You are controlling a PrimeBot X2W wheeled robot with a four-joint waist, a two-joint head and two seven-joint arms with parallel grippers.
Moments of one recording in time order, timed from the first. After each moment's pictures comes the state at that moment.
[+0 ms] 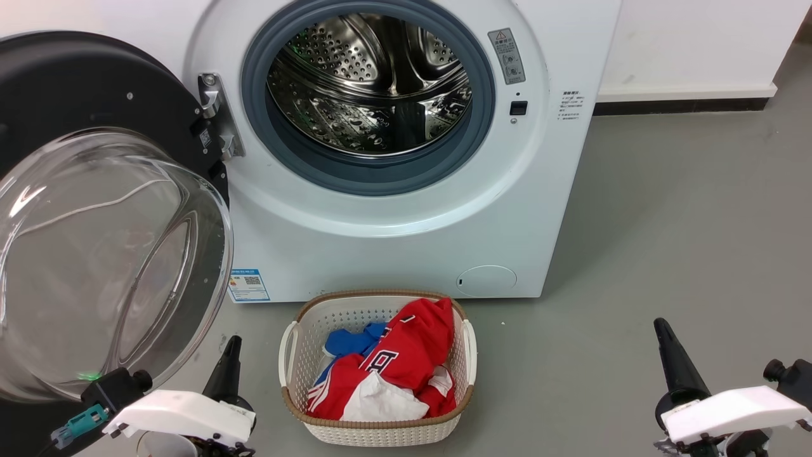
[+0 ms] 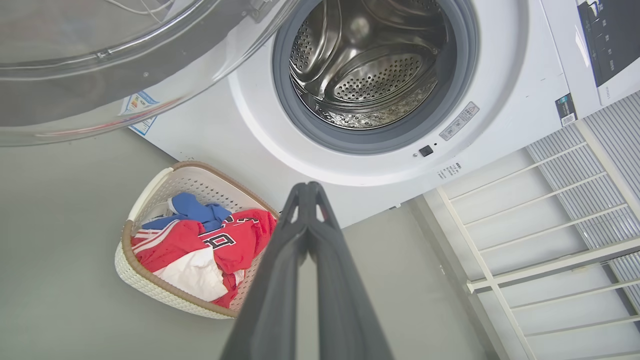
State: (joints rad) left arm -0.02 0.21 -0.12 0.17 -1.08 0.05 -0.02; right arm 0.00 -0.05 -0.05 0.16 0.87 0.13 0.03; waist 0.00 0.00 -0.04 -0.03
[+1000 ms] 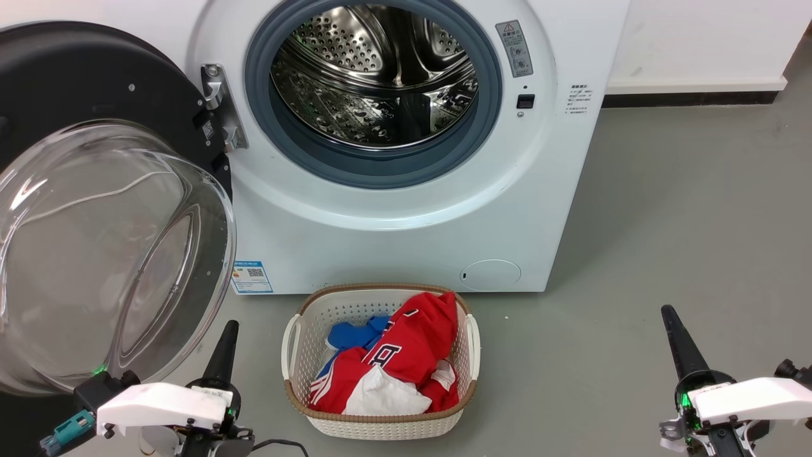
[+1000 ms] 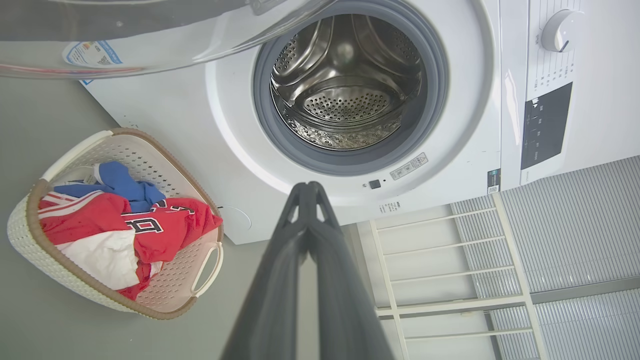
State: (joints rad) left arm -0.06 0.14 -0.02 0.20 -1.33 -0.04 0.04; right arm -0.04 -0.05 -0.08 0.20 1.22 0.13 0.06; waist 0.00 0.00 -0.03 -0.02
